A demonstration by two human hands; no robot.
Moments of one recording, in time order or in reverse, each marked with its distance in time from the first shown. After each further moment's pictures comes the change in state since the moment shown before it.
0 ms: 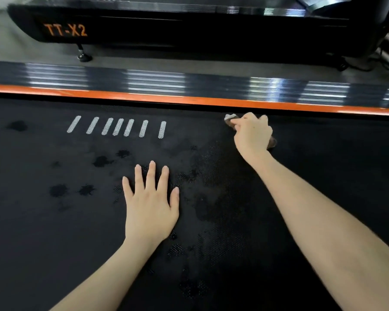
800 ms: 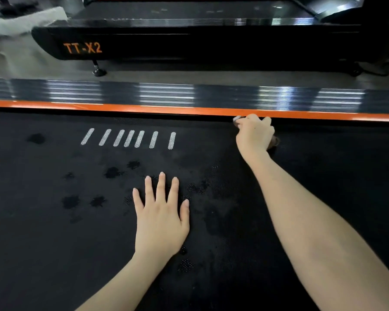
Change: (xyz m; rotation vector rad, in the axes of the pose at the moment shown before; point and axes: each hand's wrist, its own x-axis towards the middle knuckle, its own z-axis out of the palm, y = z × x) left_hand -0.001 0.001 0.000 0.015 0.045 0.013; right_hand 0.029 -0.018 0.017 0.054 0.062 0.032
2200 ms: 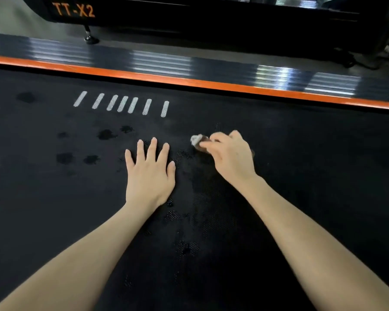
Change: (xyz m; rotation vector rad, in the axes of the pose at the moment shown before) left_hand 0.001 0.000 -0.002 -0.032 -0.055 -0.024; right_hand -0.127 0.017 -0.035 0.162 -0.017 -0.628
